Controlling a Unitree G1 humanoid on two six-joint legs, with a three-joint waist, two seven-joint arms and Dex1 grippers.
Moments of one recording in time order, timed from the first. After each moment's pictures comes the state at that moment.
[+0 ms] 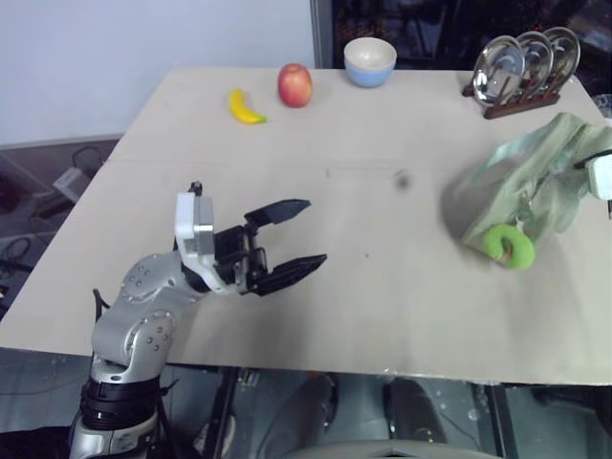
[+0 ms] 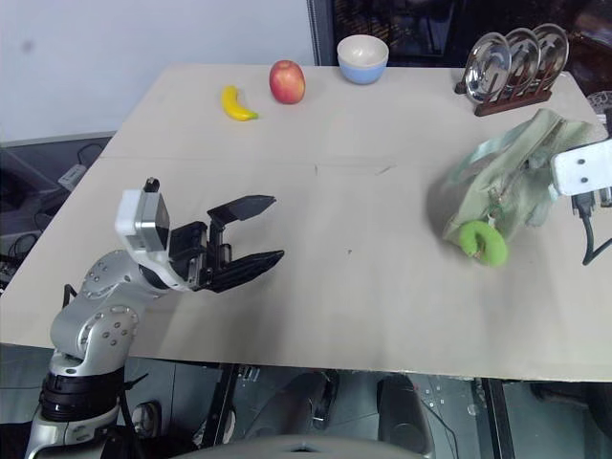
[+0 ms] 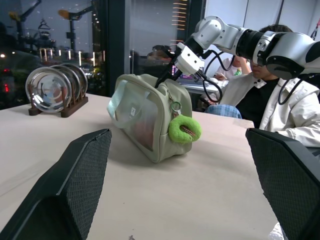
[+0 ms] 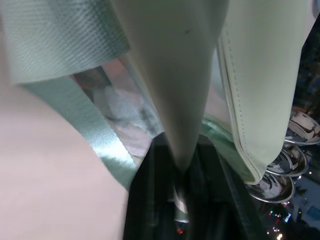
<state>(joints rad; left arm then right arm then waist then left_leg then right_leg) -0.18 0.55 0.15 -0.40 -0.81 0.34 -1.06 -1.02 -1.22 0.22 0.82 -0.35 -0.77 1.19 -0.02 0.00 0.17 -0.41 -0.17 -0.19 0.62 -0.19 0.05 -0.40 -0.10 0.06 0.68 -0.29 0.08</state>
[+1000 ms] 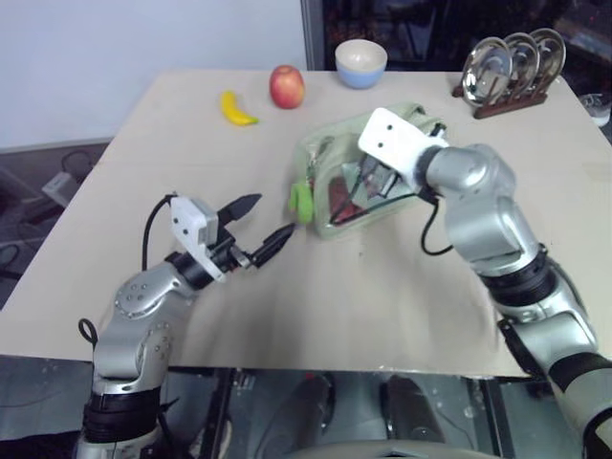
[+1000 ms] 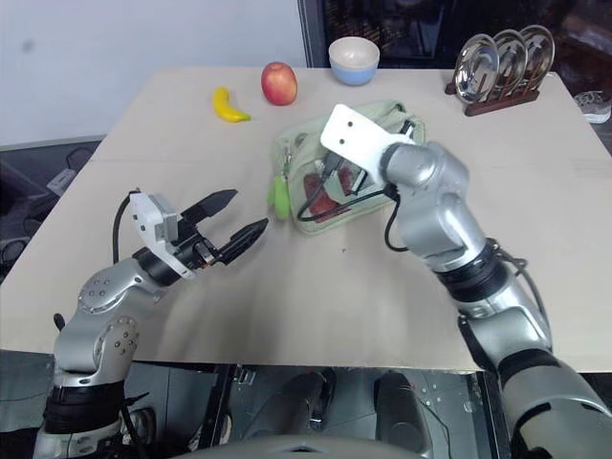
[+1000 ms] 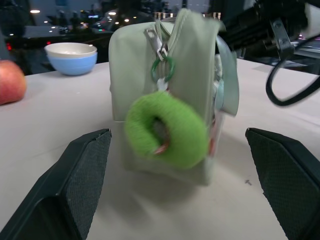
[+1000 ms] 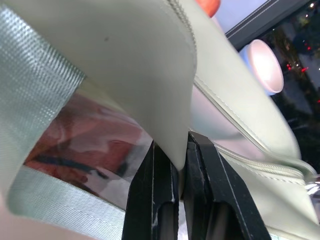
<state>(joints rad) -0.10 0.51 0.19 -0.33 -0.54 0.27 -0.73 -0.91 -0.34 0.42 -0.23 -0.47 0.98 0.76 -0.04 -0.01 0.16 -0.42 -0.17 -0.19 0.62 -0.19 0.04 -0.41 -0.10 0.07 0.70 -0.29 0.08</state>
